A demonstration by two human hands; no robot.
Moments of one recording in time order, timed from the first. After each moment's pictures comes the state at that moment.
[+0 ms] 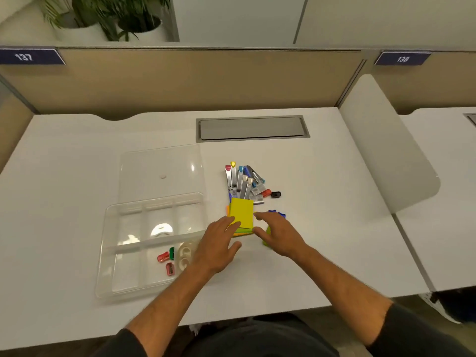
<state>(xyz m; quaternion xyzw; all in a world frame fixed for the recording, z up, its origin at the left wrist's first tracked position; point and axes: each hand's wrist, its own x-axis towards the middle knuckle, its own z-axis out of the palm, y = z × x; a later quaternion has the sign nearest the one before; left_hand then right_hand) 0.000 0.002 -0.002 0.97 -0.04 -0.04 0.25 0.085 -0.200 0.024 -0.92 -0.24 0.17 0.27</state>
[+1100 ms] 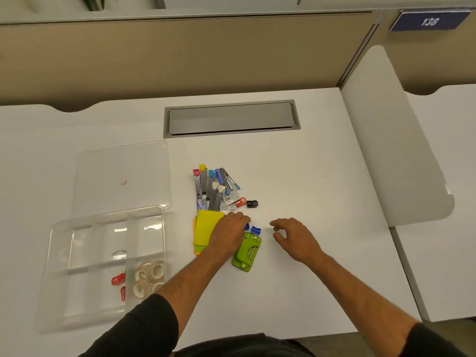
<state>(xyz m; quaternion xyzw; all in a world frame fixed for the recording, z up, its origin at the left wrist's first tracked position) 0.152 -0.103 -0.037 0.96 -0.01 -0.19 0.18 0.189 -0.316 -0.029 -0.92 -0.19 0.25 0.23</state>
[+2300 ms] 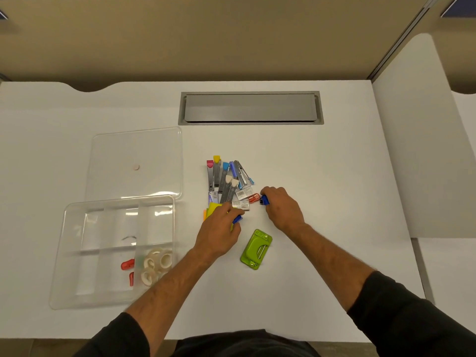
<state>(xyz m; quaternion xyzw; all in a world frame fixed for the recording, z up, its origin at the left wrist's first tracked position) 0.124 -0.059 -0.022 0.95 0.09 -0.09 0.29 0.247 -0.228 -0.043 -0.94 -0.25 0.20 0.13</state>
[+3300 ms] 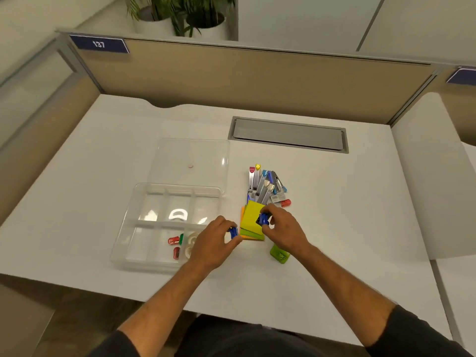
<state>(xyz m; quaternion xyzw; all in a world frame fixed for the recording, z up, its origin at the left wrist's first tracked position) -0.010 -0.005 0.028 0.93 0.17 0.02 0.32 0.130 -0.179 0.026 -0.88 -0.31 0.19 0.29</state>
